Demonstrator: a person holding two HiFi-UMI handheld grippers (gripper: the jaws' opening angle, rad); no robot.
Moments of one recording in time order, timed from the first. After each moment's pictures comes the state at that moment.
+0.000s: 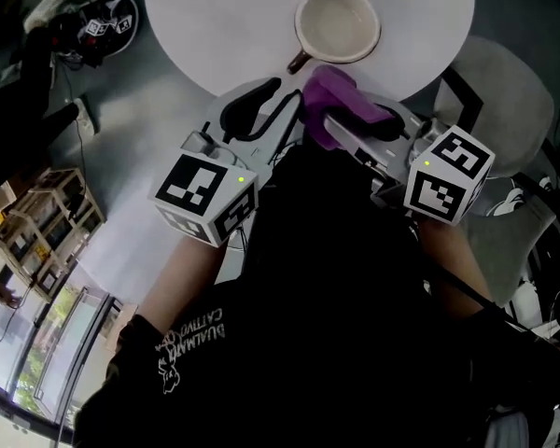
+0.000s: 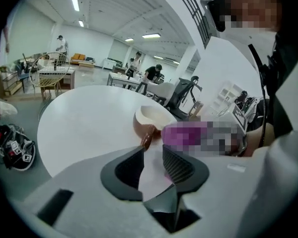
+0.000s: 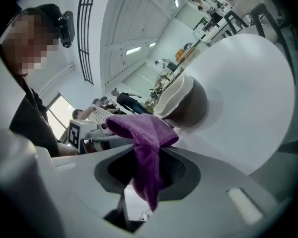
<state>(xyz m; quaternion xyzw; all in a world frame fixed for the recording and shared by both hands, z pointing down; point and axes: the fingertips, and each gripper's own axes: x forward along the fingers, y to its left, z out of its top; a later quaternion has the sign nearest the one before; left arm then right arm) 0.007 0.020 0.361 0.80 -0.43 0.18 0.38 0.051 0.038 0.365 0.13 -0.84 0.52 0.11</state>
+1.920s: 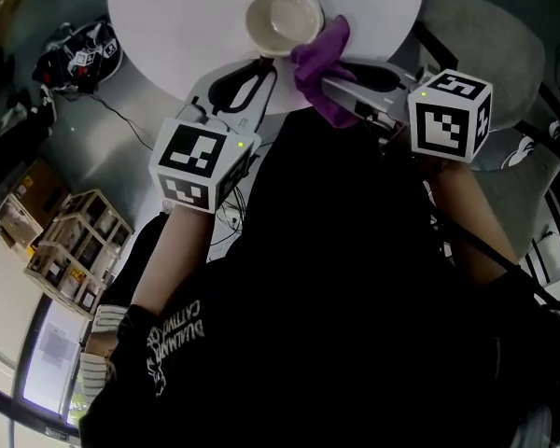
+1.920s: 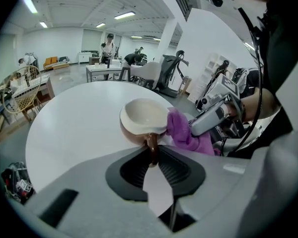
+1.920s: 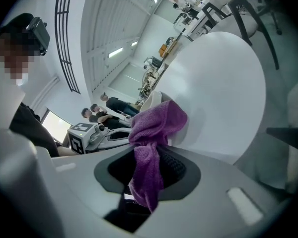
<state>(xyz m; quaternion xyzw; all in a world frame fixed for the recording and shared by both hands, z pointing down) 0.020 0.000 0.381 0.83 -0.33 0.32 0.33 0.081 0.008 0.372 0.16 -0.78 0.59 0.13</state>
